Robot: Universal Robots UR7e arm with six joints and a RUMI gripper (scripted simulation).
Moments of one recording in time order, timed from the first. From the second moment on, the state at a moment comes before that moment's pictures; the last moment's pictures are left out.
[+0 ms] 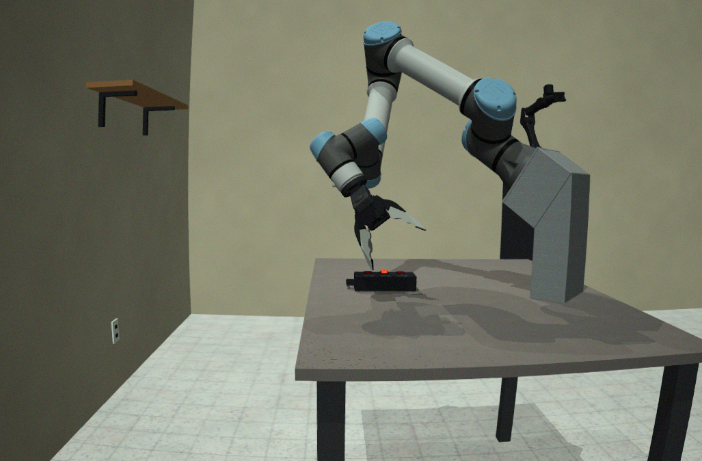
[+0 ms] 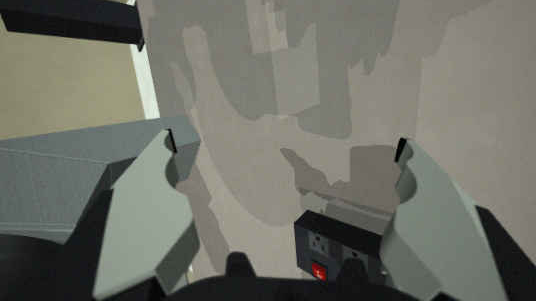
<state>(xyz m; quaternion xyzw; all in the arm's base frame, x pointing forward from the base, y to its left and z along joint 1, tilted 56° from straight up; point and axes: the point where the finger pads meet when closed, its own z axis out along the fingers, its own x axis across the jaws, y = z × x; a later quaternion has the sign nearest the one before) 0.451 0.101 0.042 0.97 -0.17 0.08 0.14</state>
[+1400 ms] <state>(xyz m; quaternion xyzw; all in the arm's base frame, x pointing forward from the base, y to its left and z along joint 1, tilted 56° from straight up) 0.449 -0.036 0.140 0.95 0.06 0.26 0.15</state>
